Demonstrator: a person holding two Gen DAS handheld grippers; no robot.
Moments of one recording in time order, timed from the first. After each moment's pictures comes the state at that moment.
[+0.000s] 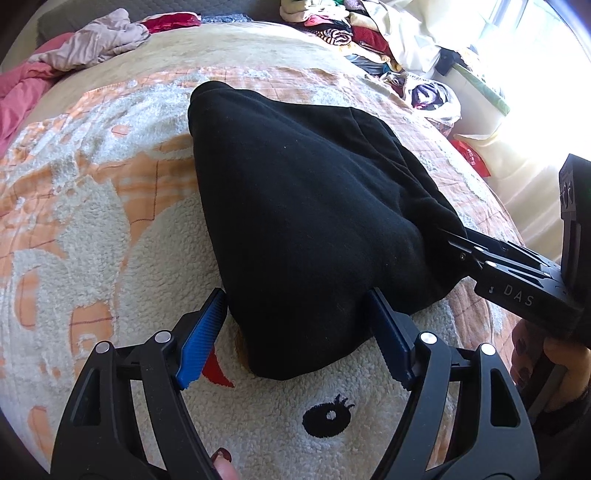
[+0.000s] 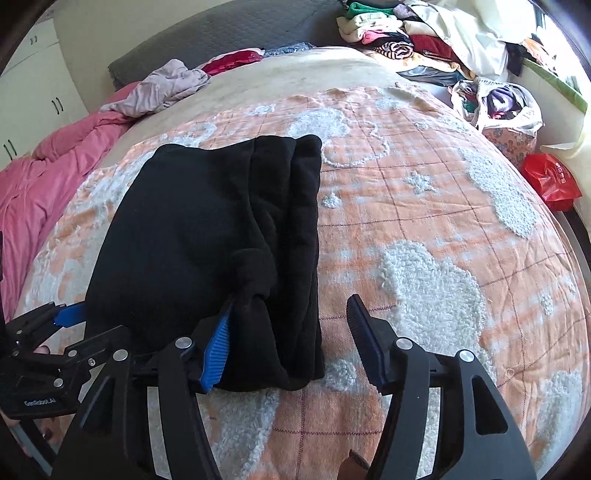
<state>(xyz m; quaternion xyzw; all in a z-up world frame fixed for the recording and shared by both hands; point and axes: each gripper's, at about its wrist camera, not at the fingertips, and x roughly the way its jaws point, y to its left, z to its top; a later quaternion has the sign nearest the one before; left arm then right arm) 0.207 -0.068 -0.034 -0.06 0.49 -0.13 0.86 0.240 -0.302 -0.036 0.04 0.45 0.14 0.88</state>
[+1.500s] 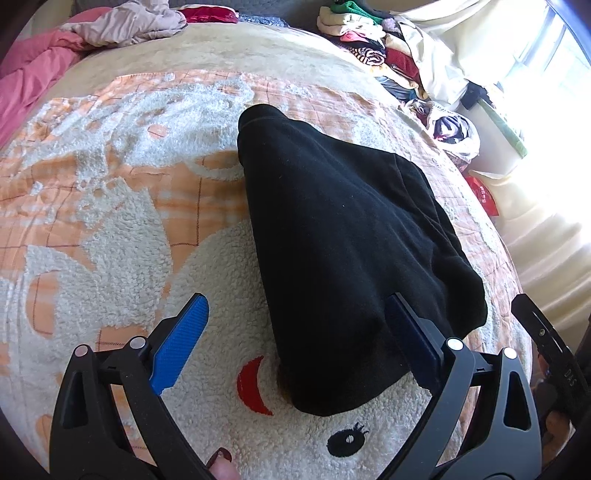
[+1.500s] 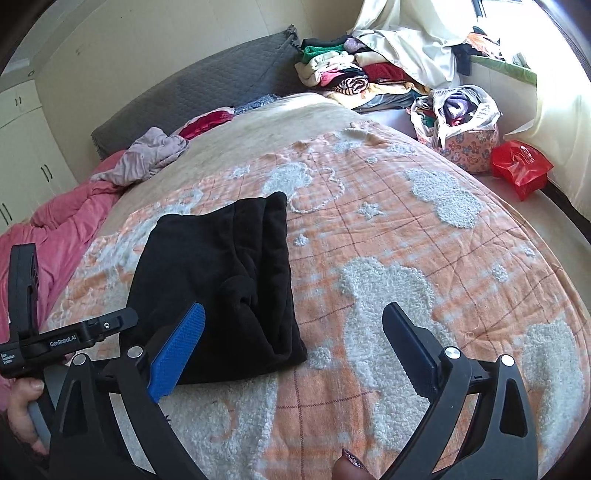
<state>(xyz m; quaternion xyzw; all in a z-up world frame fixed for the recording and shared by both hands) 0.225 -0.030 -0.018 -0.13 0.48 -0.09 0.86 0.192 -0.337 -0.001 0.13 0.37 0.09 0.92</state>
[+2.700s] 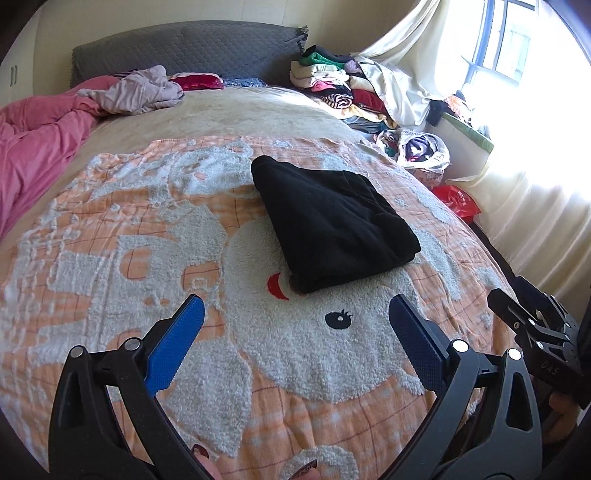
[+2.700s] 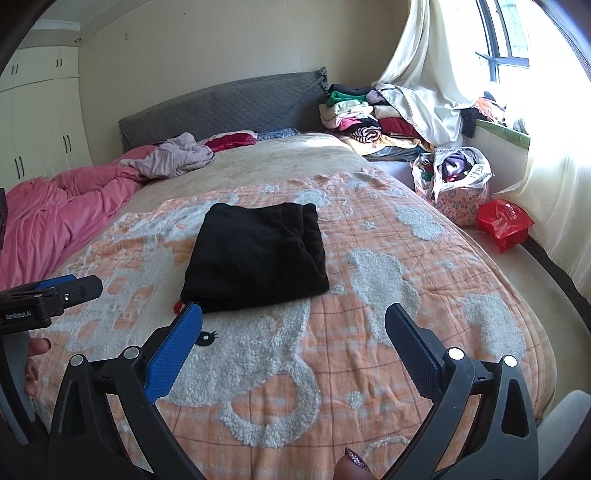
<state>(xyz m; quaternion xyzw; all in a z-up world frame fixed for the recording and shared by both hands) 0.065 -0.006 0.043 -0.06 0.38 -0.10 0.92 0.031 -0.297 0.034 0.03 0.30 0.09 0.95</state>
